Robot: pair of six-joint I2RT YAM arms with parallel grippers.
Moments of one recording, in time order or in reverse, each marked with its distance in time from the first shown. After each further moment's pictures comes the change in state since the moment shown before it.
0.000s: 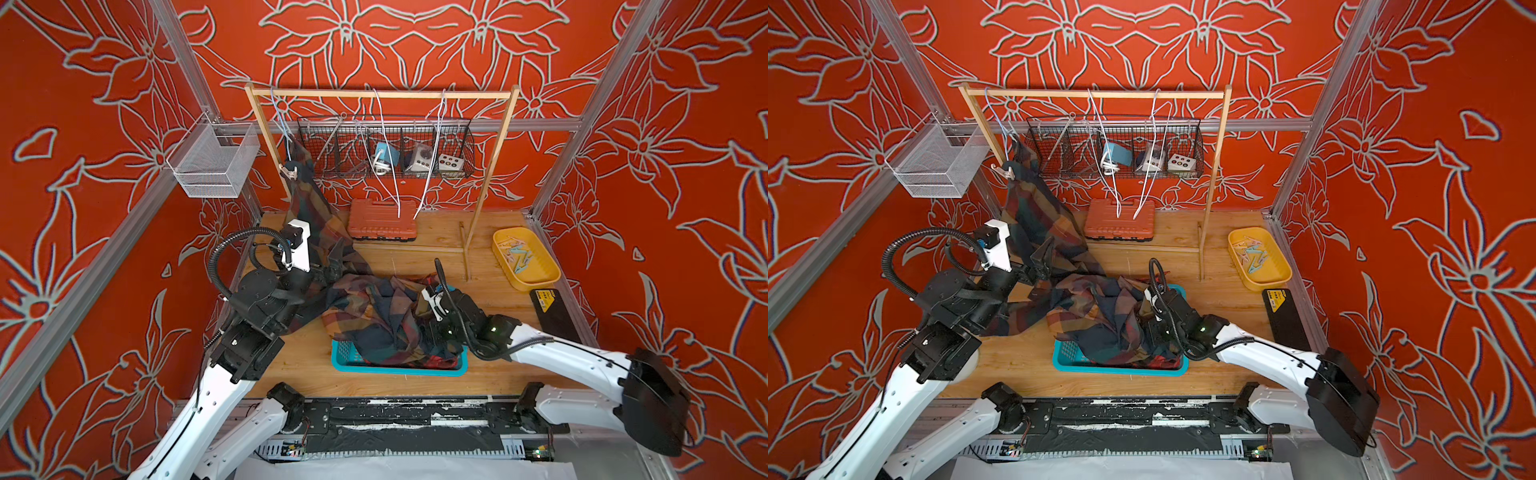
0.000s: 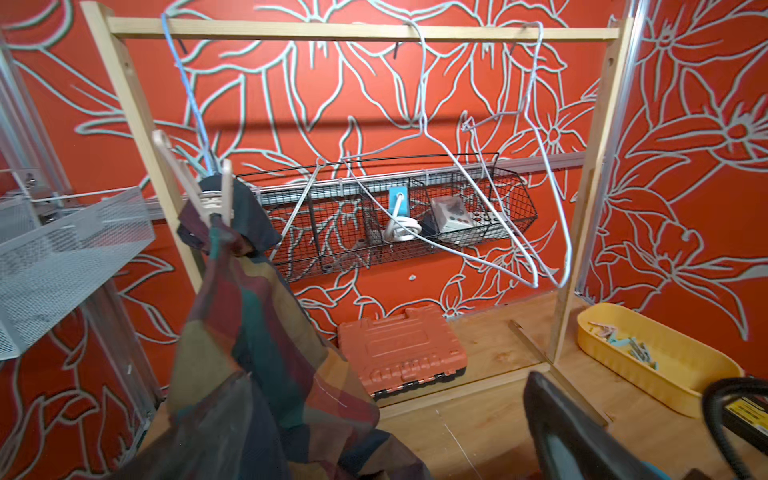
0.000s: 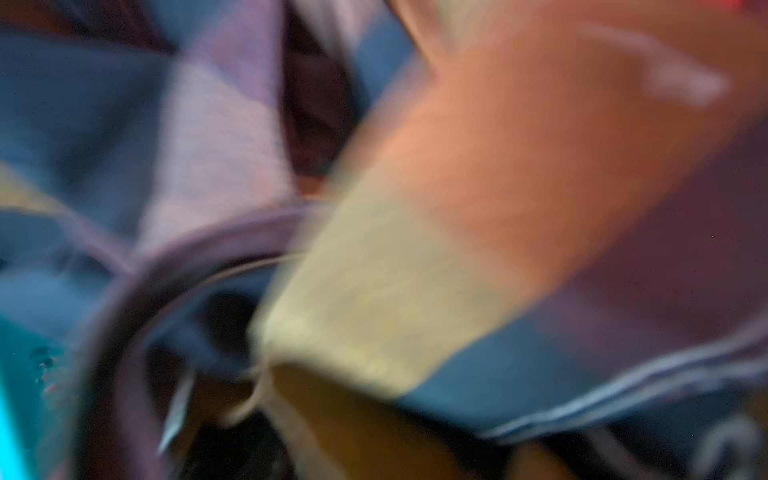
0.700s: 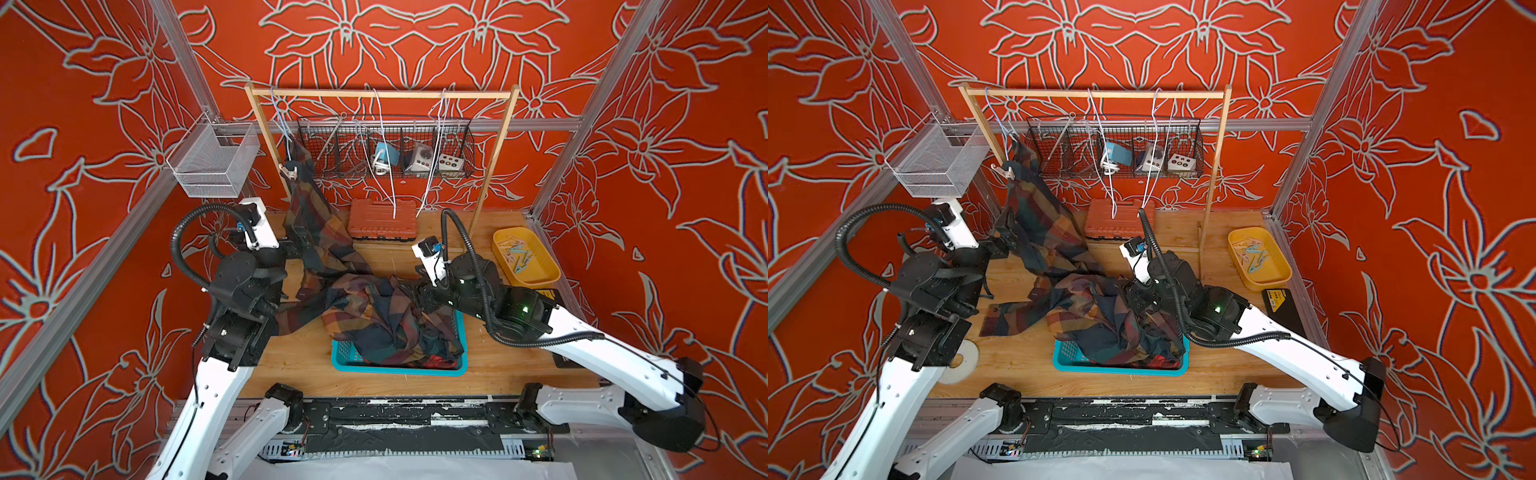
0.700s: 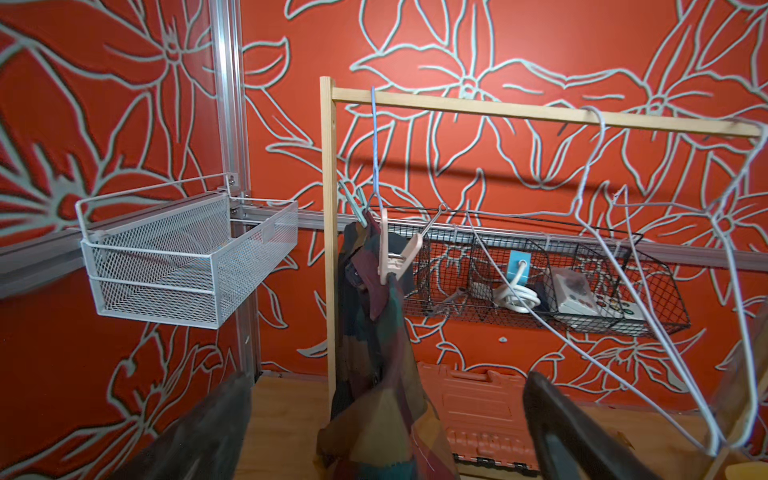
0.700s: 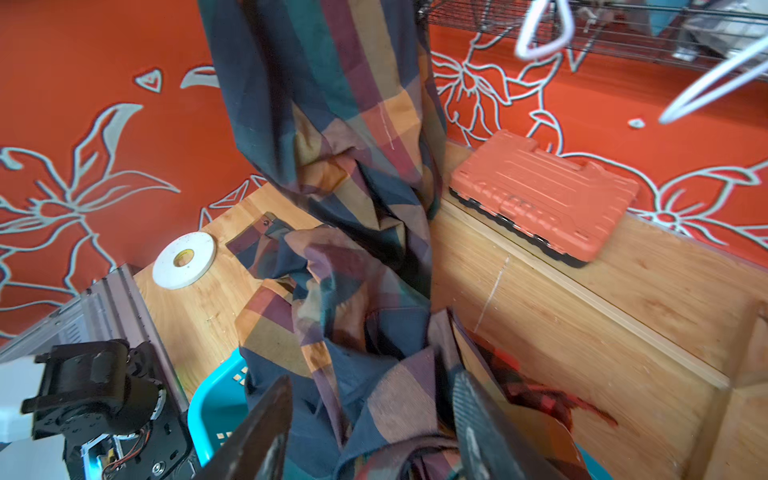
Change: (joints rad) left arm 0.217 0.109 0.155 0.007 -0.113 -0.102; right arm 0.141 0.027 0.554 -0.179 0.159 -0.241
